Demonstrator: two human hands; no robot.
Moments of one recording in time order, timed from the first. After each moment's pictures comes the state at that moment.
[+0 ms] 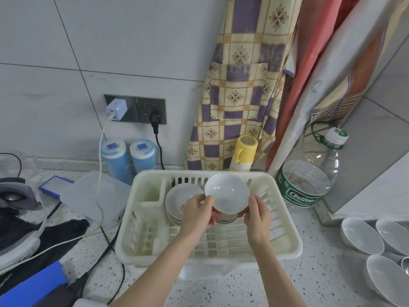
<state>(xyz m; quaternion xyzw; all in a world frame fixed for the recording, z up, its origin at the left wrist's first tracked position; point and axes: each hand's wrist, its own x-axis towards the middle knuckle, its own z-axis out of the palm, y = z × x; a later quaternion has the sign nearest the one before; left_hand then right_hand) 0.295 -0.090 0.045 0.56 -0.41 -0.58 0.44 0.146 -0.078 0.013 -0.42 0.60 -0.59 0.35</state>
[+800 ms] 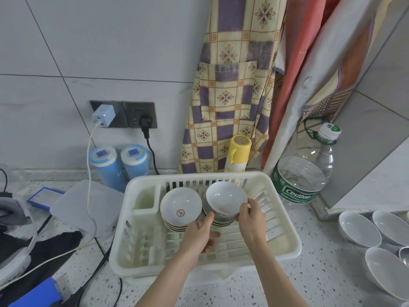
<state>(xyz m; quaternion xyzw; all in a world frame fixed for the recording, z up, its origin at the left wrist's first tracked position) 0.290 -0.082 0.008 0.62 -0.36 -0.64 0.29 0.144 -0.091 0.000 -0.43 0.75 -0.43 0.29</state>
